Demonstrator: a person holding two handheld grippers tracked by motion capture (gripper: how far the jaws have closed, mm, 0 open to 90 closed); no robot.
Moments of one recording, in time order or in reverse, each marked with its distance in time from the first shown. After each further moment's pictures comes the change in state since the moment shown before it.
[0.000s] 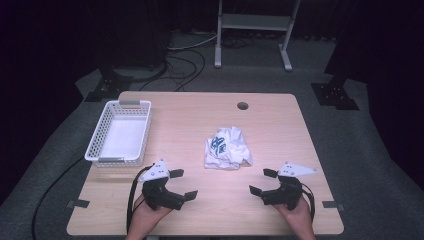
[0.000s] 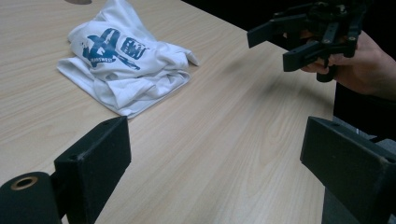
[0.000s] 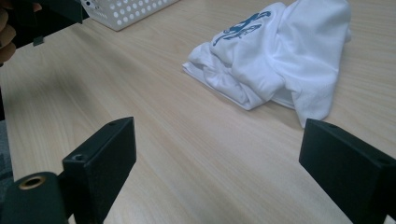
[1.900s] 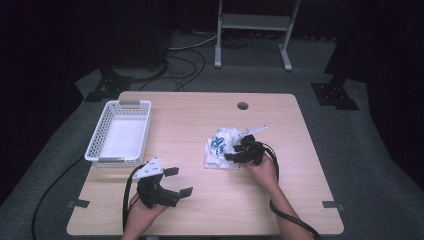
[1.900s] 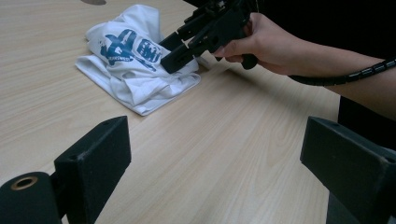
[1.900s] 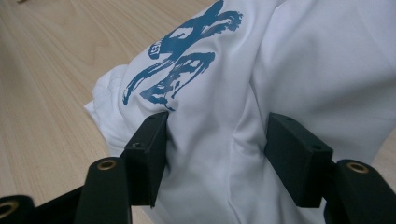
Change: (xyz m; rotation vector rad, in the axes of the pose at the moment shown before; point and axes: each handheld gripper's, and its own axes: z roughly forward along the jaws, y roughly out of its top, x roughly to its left) left arm 0.010 -0.001 -0.009 -0.014 0.018 -0.040; right arm -0.056 0.066 0.135 0.263 -0.011 0.006
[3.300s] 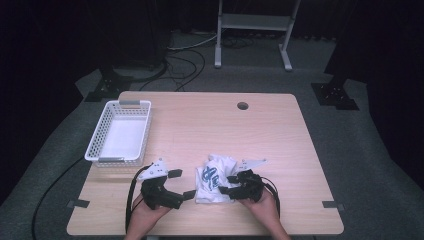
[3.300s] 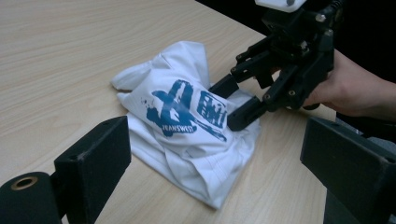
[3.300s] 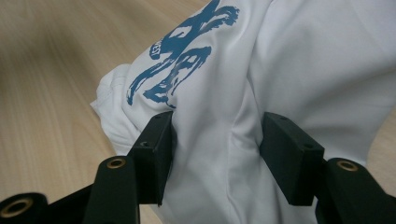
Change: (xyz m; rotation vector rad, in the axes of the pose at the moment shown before) left arm -0.006 -0.001 0.008 0.025 -0.010 0.014; right arm 0.096 -0.062 -0.029 -0.006 0.073 -0.013
